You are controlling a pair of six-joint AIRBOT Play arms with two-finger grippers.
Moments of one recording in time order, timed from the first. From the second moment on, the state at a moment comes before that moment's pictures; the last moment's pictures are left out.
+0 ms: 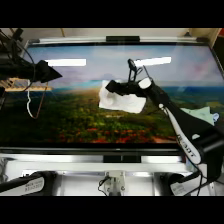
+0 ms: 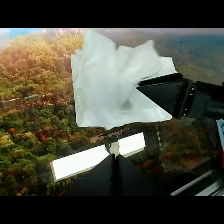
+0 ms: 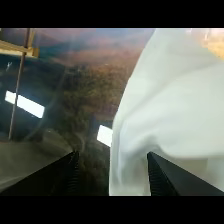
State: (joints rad) left arm 0.04 -1.31 1.55 0.84 -1.33 -1.40; right arm 0.37 -1.71 1.39 -0.54 0.65 1.22
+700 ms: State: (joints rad) left arm 0.04 -1.31 1.55 0.84 -1.35 -1.38; right arm -0.04 -1.59 1.26 -1.10 1.13 1.50
